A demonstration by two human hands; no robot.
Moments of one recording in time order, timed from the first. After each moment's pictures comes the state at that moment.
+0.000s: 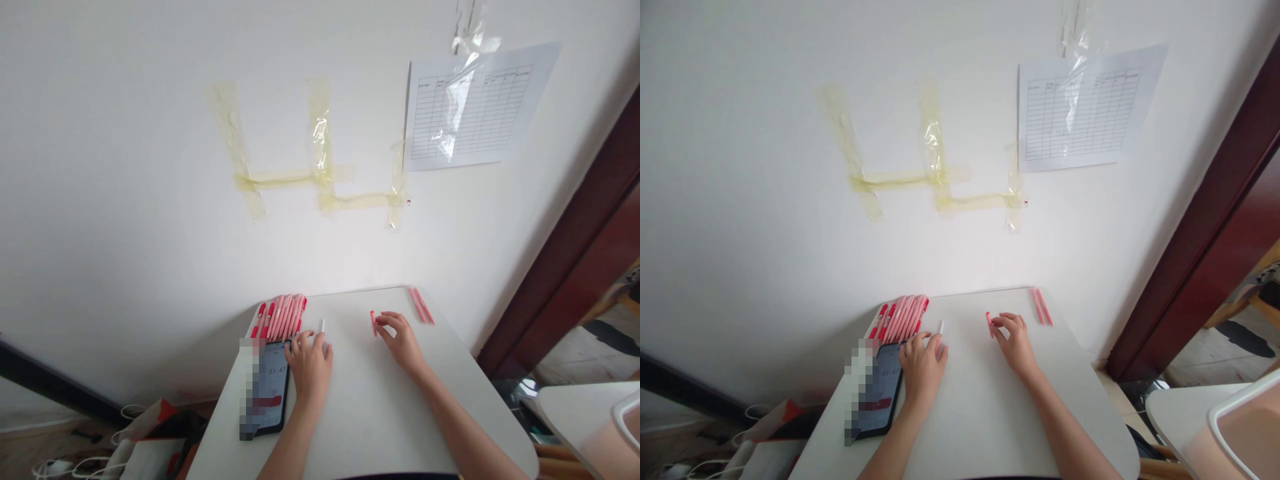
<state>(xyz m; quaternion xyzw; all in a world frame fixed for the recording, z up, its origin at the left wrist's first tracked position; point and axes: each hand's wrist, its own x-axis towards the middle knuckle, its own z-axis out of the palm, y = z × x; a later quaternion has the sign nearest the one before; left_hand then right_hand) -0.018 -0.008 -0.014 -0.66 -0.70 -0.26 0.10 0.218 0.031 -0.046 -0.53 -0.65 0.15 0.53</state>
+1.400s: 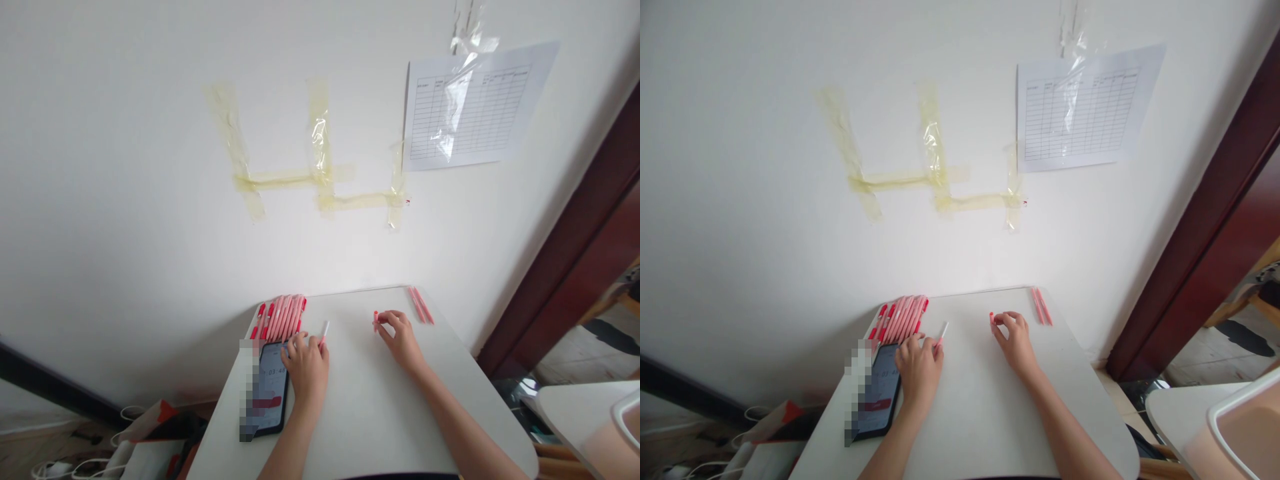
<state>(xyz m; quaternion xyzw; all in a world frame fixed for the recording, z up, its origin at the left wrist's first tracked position) -0.019 -0.009 -0.010 -0.63 -0.72 -0.24 0.14 0.219 0.029 -0.039 -0.53 -0.68 0.12 0.49</state>
